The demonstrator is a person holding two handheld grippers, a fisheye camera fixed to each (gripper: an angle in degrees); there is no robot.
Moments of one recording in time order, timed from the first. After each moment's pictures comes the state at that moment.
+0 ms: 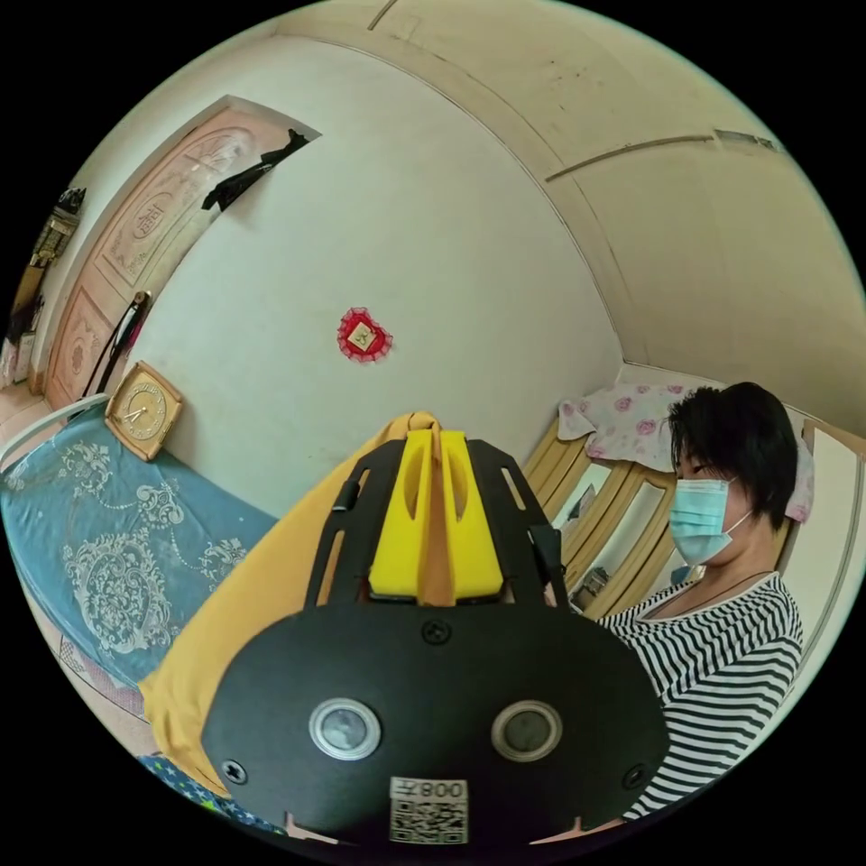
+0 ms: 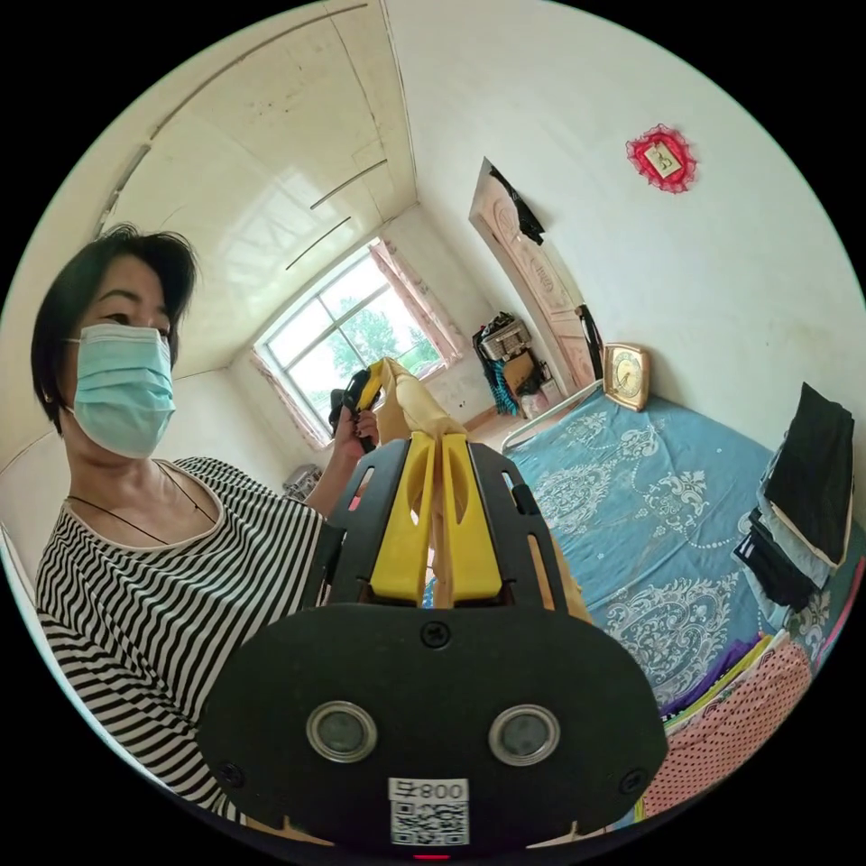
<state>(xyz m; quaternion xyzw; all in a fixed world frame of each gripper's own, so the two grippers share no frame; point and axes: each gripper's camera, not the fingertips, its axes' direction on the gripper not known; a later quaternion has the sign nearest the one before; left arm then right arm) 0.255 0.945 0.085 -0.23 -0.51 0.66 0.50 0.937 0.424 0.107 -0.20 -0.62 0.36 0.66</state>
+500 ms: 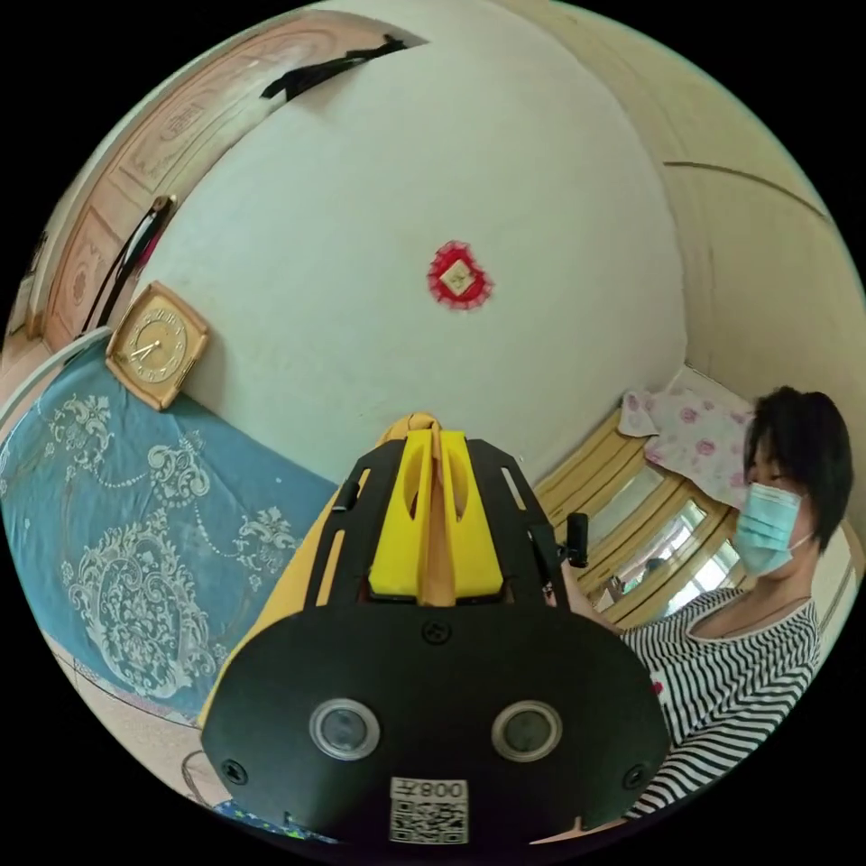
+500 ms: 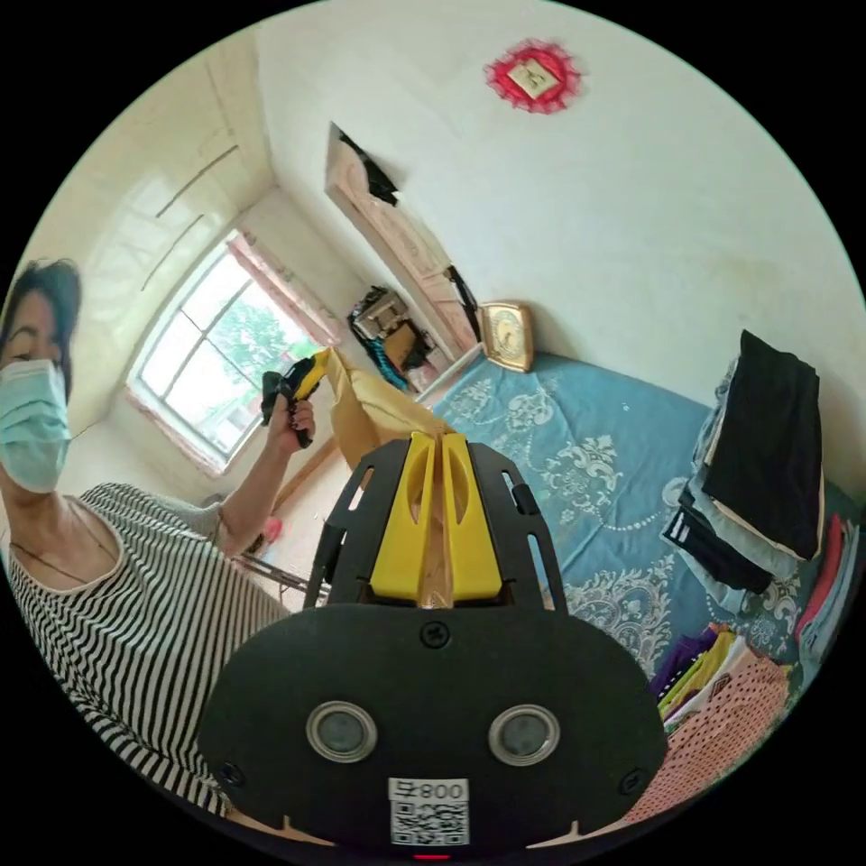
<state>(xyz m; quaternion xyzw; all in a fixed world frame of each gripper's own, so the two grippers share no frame) 0.281 0.581 0.085 -0.23 -0.61 0.55 0.51 0.794 0.410 0.429 -0.35 -0.50 0.37 0.70</state>
